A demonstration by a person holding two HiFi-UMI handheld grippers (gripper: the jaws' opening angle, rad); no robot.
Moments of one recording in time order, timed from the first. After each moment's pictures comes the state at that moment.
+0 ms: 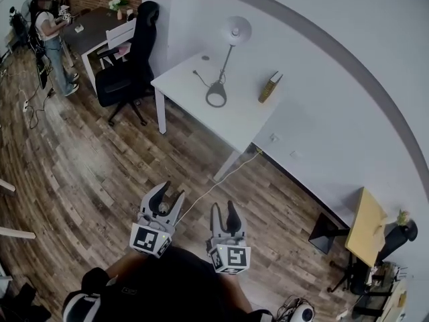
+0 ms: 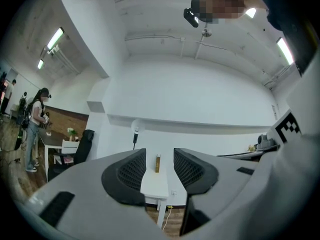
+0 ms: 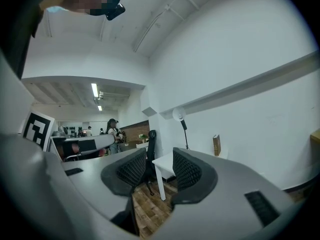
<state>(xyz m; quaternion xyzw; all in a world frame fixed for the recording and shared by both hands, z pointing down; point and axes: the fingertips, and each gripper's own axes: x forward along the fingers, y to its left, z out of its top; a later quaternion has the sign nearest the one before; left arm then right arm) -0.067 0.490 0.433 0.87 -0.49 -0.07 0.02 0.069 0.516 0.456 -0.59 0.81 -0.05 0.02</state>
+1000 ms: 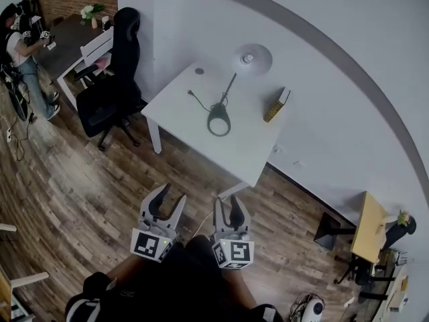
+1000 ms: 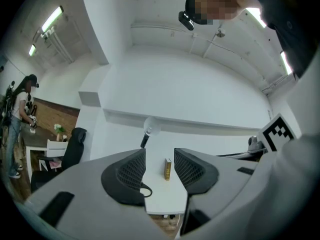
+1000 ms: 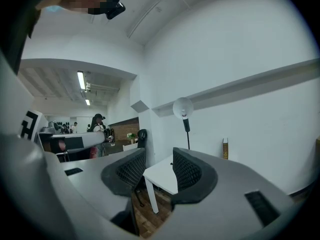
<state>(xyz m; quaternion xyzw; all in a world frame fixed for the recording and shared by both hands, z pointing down) -0.157 0.227 0.424 0.90 -0.44 -0.07 0.03 -0.019 0.244 0.450 -0.63 0.77 -0.05 0.00</state>
